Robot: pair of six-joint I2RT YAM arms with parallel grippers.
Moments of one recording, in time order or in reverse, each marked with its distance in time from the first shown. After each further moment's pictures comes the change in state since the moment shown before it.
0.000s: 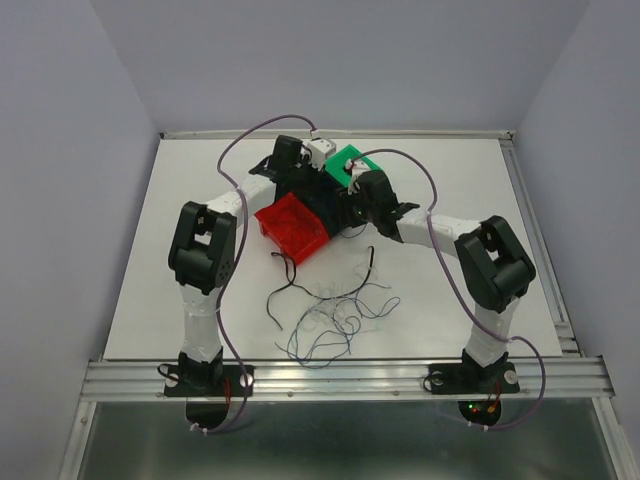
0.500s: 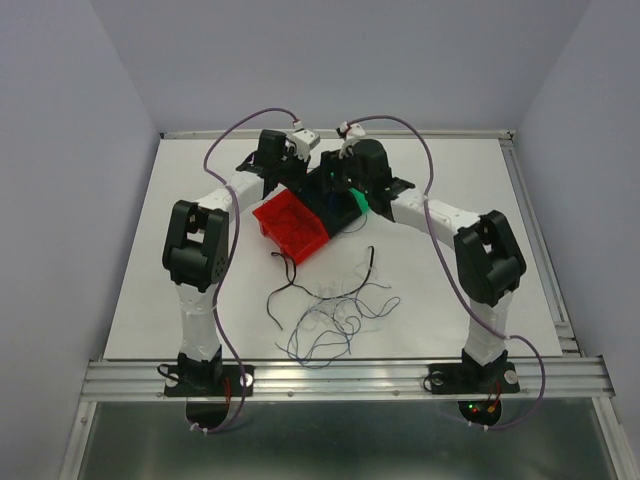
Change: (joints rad) left arm 0.065 0.000 0.000 0.051 0.031 -0.026; right arm 0.000 0.076 0.266 0.069 0.012 0.001
